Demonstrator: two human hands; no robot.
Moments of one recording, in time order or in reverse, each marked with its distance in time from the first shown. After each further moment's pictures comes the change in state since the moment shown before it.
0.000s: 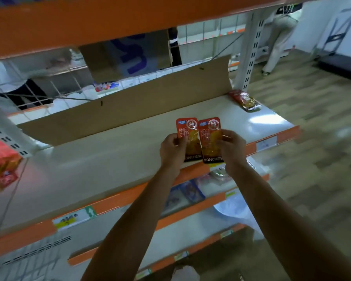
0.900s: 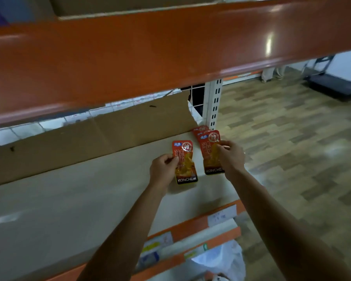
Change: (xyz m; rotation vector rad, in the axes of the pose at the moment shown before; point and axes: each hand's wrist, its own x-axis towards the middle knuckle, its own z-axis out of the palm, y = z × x) left_hand 0.114 0.040 0.189 -0.034 -0.055 -0.154; right_hand 0.252 -0.030 -0.089 -0.176 0.051 0.017
